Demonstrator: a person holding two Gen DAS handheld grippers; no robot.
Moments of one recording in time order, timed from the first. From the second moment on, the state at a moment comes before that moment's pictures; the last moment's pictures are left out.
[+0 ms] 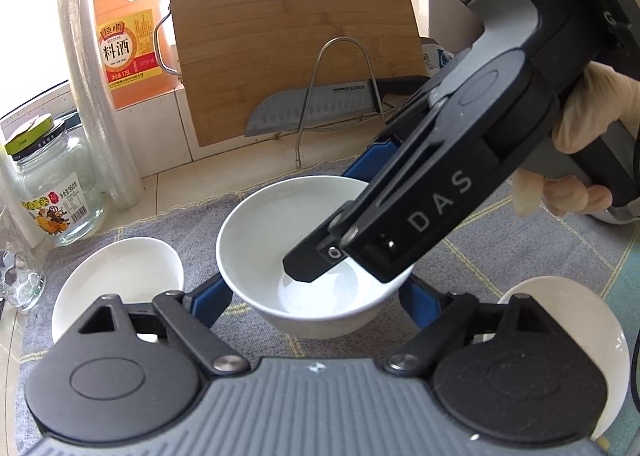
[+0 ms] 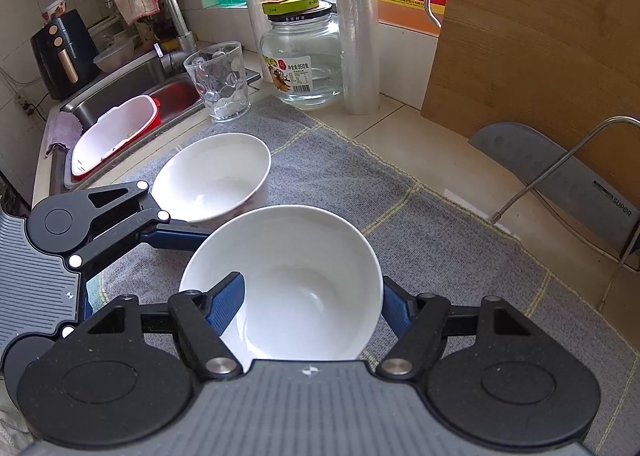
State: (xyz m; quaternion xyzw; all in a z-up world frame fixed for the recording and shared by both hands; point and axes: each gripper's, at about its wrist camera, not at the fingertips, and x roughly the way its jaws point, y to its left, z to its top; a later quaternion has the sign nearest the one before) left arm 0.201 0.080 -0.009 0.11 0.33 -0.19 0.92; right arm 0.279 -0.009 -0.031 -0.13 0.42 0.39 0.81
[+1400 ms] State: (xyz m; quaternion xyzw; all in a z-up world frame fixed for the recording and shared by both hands) left arm 0.107 0.042 0.018 0.14 0.33 -0.30 0.89; right arm 0.136 -0.079 0.001 -0.07 0.40 0.32 0.85
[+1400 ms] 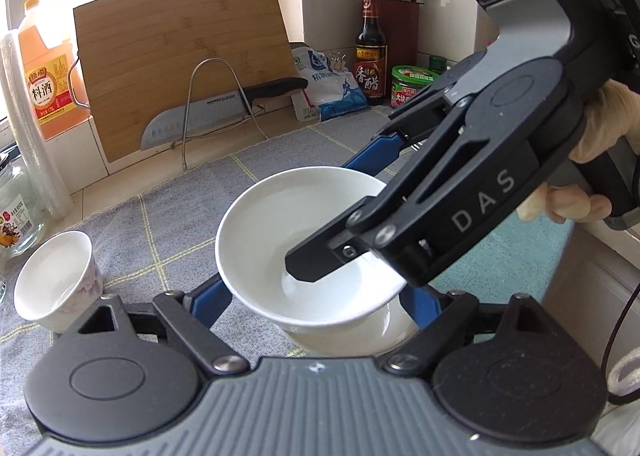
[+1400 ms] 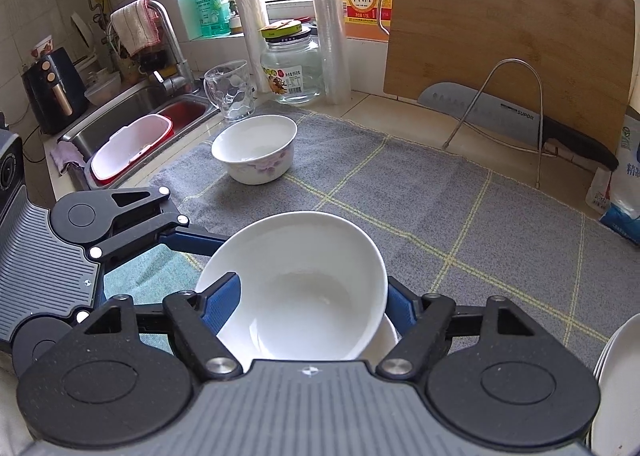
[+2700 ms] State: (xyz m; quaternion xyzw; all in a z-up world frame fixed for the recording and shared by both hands) left arm 0.109 0.031 0.000 0.14 0.35 -0.32 0.87; right arm 0.129 -0.088 -0.029 -0.07 0.43 0.30 0.85
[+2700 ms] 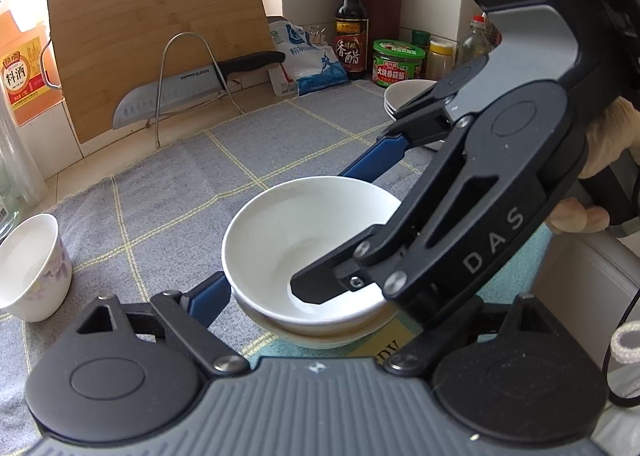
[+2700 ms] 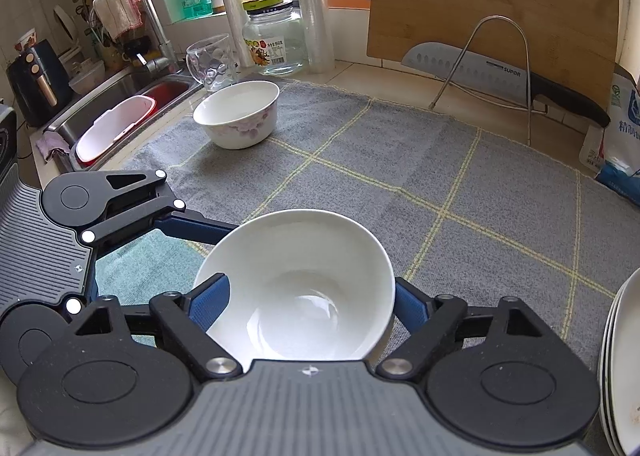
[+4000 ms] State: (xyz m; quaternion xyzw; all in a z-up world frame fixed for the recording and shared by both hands) left arm 0.128 0.150 -0.001 0.13 0.34 -0.21 0.91; right arm 0.142 -0.046 0.007 -0.08 0.38 0.25 0.89
